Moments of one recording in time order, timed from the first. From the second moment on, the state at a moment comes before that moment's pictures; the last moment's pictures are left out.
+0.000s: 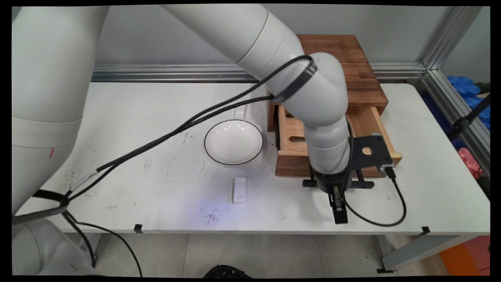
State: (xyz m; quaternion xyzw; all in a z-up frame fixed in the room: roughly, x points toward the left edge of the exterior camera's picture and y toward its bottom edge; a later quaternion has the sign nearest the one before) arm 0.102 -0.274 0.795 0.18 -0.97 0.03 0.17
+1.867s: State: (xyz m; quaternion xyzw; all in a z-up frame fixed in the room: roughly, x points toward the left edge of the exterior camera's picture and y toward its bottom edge) arm 0.082 -0.180 0.802 0.19 -0.96 0.03 0.18
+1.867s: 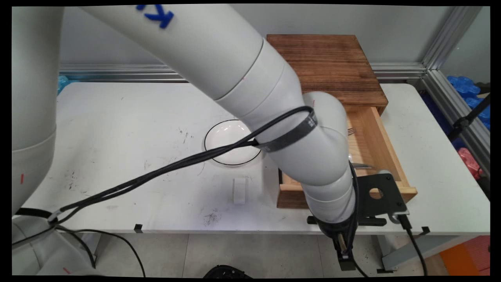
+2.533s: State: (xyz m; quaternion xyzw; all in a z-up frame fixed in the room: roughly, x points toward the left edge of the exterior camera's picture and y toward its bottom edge) arm 0.081 -0.169 0.805 0.19 -0.96 0.03 0.19
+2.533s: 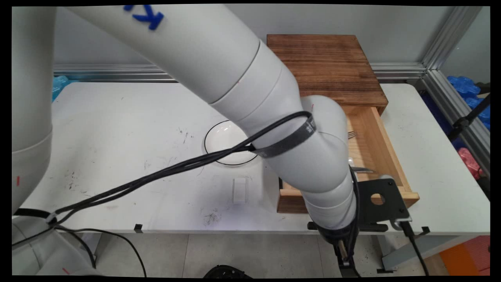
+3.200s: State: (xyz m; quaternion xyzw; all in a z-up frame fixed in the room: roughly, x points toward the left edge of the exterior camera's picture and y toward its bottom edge) arm 0.079 -0.159 0.806 0.19 -0.96 0.02 0.19
